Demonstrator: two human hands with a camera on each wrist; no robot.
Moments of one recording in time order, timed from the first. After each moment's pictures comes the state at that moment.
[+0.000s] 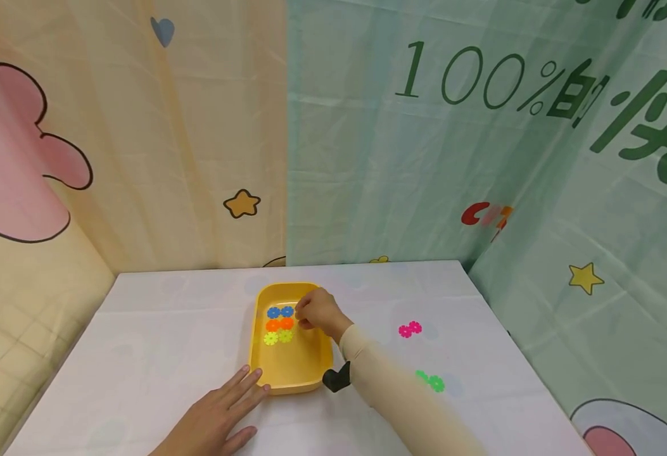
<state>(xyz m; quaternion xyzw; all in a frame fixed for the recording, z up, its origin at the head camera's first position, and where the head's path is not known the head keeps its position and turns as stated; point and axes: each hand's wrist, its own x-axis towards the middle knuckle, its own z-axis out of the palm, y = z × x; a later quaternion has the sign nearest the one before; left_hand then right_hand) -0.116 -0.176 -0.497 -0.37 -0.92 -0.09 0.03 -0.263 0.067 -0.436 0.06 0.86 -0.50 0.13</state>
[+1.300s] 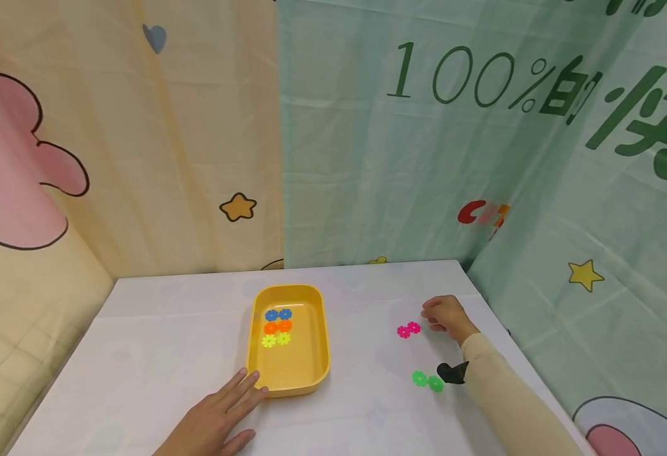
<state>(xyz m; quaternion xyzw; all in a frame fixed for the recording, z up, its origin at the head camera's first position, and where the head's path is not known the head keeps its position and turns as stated) -0.117 -0.177 -0.503 -0.39 -0.91 -0.08 0.10 -0.245 0.339 -0.460 0.21 0.84 -0.49 0.07</state>
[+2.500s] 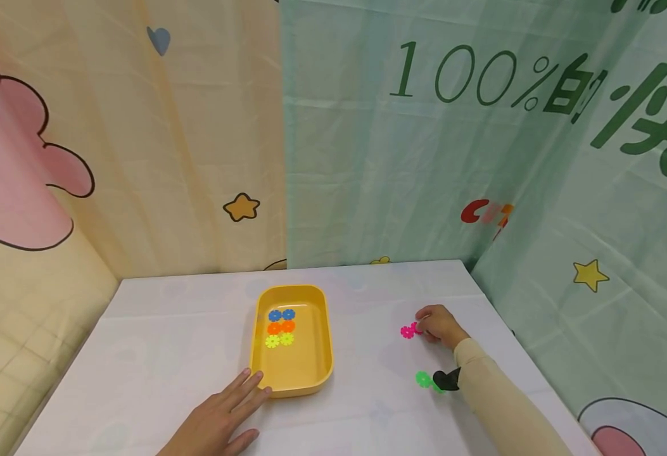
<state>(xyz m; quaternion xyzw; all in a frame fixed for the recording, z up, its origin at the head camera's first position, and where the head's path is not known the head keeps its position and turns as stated) -0.117 -0.178 -0.507 -0.40 -0.90 -0.08 0.13 -0.241 0.323 -0.484 0.17 0.86 -0.47 0.10</state>
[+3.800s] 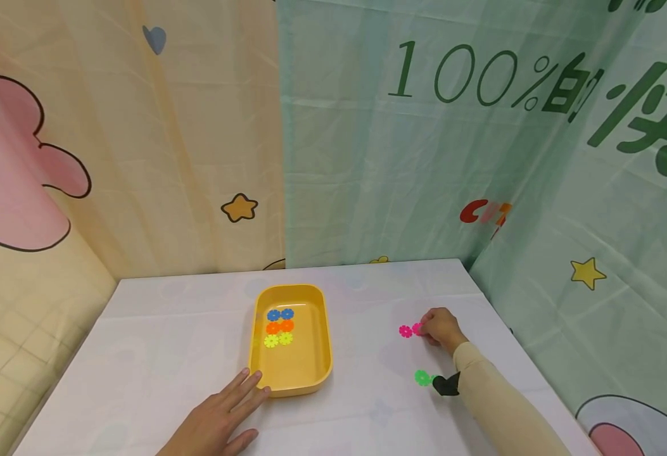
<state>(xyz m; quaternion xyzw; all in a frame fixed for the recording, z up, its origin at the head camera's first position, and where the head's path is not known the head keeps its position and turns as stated) -0.116 -0.178 -0.506 -0.39 -0.91 -0.08 0.11 -0.238 0.328 -0.495 0.21 0.88 -0.42 0.06</state>
